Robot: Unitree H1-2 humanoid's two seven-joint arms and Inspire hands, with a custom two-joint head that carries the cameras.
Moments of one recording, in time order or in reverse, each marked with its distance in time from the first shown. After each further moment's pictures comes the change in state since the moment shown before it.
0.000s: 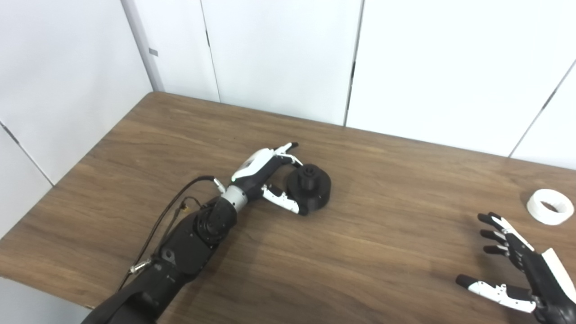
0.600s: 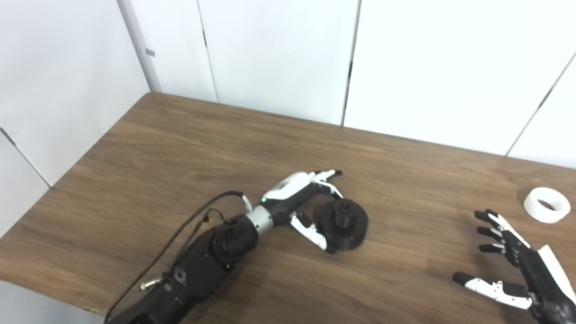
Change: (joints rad) left arm 0.050 -0.058 -0.119 -0.142 0.025 -0.029 -0.091; right arm -0.002 0.005 0.000 0.000 0.003 -0.001 -0.002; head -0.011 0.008
